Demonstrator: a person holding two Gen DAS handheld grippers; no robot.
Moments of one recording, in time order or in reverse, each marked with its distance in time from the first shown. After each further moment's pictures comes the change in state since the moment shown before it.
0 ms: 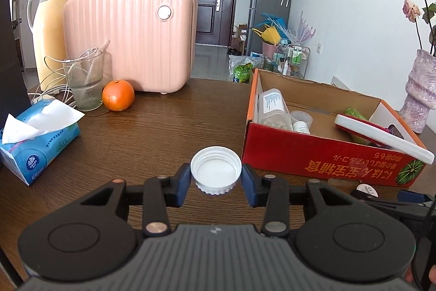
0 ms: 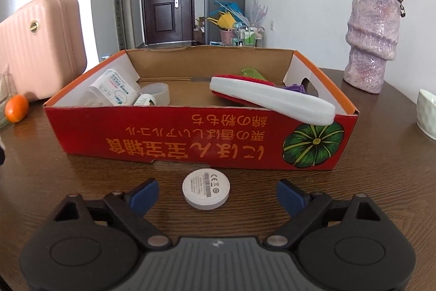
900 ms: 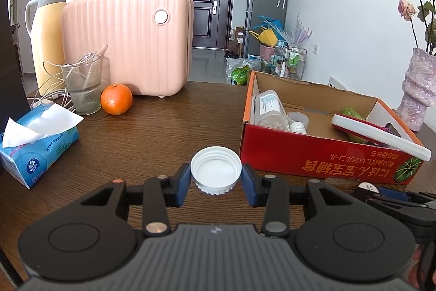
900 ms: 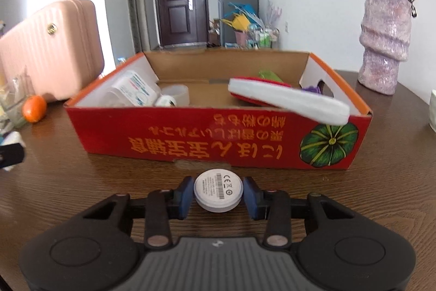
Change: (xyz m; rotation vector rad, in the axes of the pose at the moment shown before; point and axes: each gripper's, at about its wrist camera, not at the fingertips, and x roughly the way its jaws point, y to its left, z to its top) left arm -0.004 -0.002 -0.001 0.015 -0.015 -0.007; right arm -0.022 0.003 -0.006 -0.023 -0.044 0.101
